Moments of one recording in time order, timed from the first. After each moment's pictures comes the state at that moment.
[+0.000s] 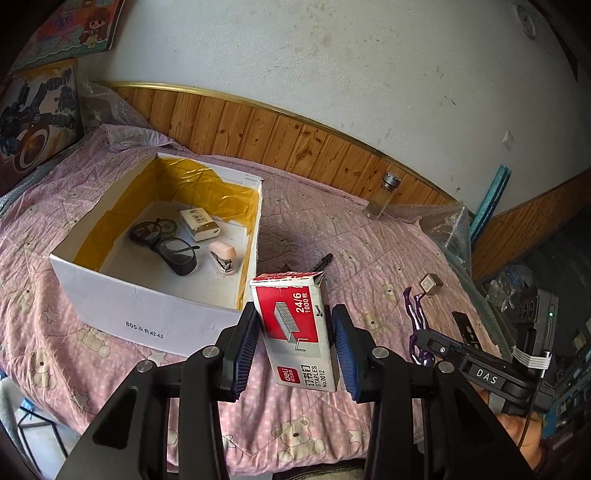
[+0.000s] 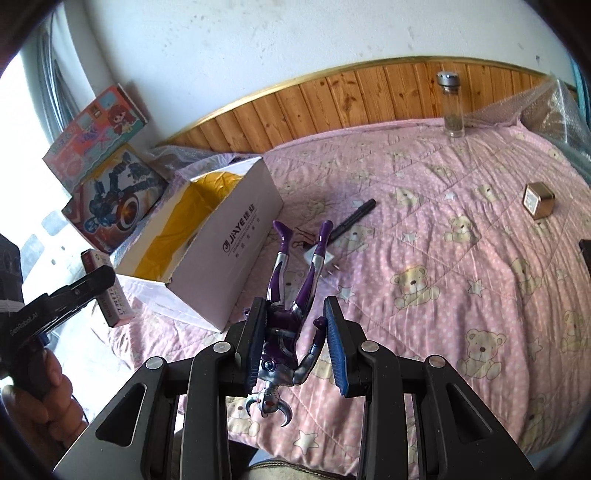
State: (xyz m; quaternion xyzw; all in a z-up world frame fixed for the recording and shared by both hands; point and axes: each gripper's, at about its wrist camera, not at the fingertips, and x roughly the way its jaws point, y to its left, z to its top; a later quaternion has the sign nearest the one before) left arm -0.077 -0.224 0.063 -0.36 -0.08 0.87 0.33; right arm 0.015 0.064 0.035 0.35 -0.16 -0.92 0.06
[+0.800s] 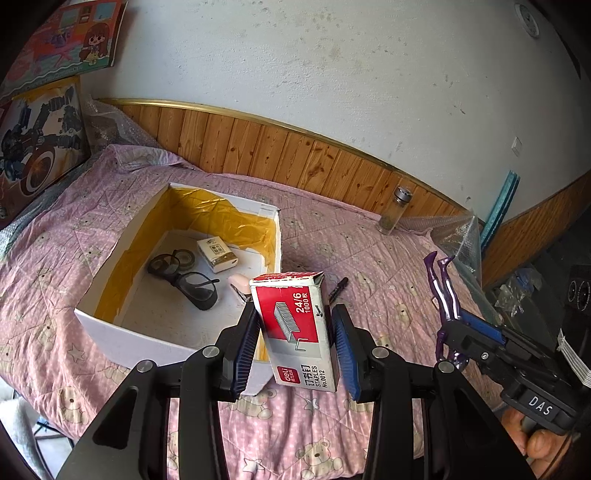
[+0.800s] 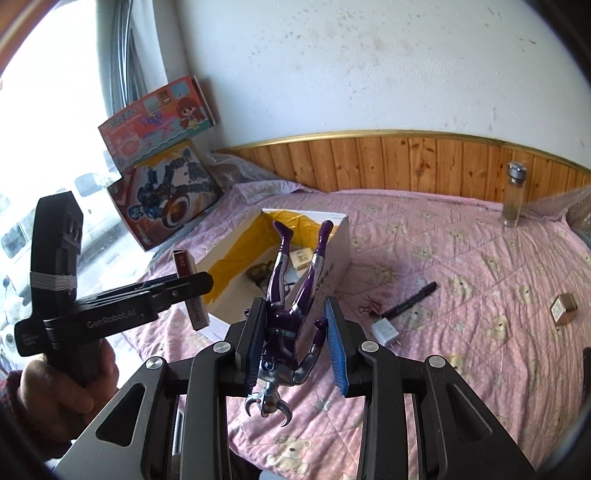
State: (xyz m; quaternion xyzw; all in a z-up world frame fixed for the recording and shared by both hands) left arm -0.114 -0.236 0.094 -0.35 -0.07 0.88 0.30; right arm -0.007 -0.022 0.117 0.29 -0.06 -0.95 0.14
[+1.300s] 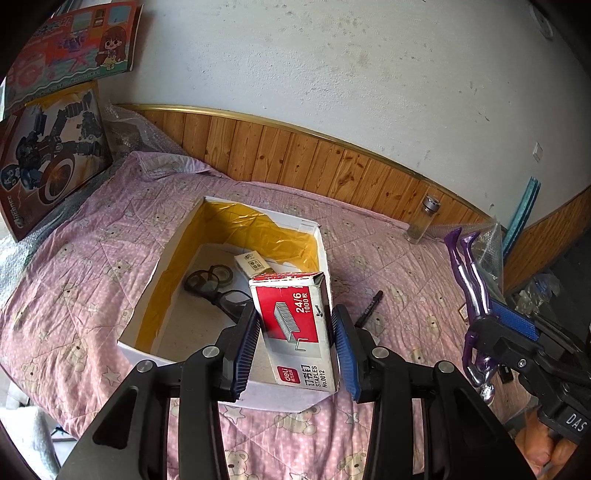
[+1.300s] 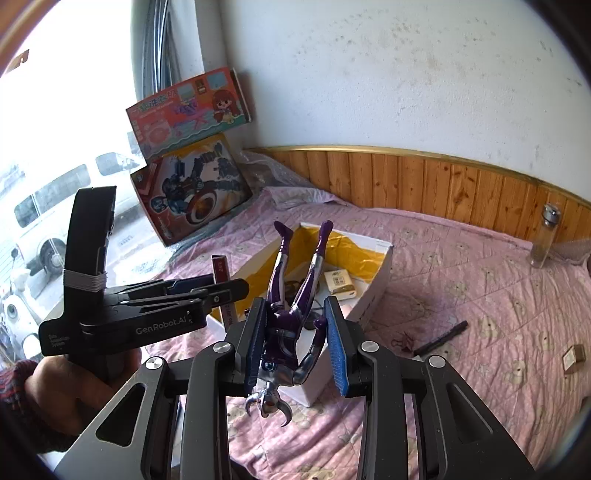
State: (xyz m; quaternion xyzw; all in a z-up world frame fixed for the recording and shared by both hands) left arm -0.151 -0.266 0.101 -0.35 -0.06 0.90 0.27; right arm -0.036 -0.080 0.140 0.28 -0.02 -0.94 0.18
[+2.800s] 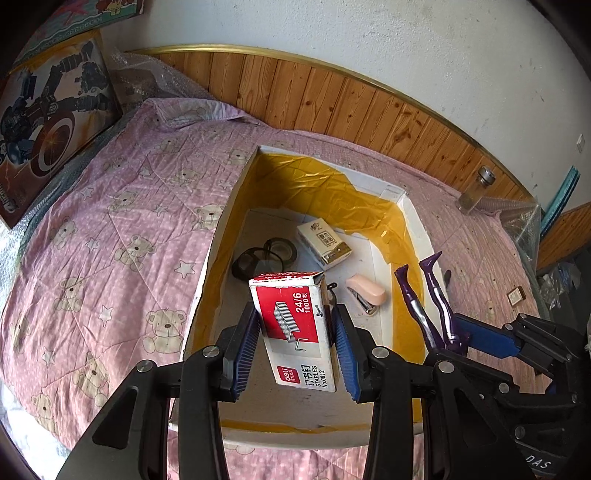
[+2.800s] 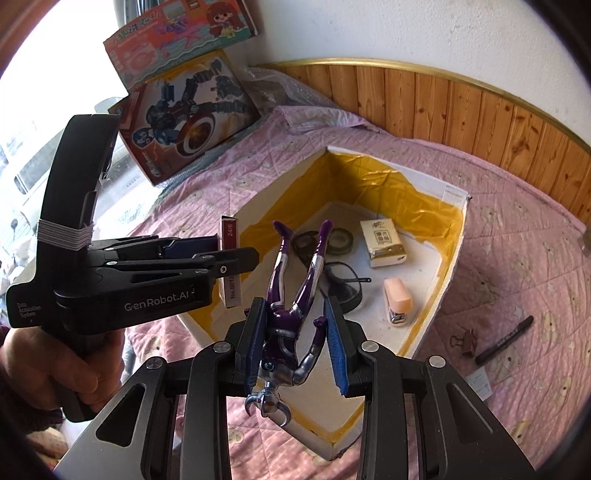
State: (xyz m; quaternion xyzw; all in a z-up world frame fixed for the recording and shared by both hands) left arm -0.269 -0.290 0.024 -0.46 -0.02 0.86 0.23; right arm -0.180 -0.142 0.037 0.43 0.00 -0.88 0.20
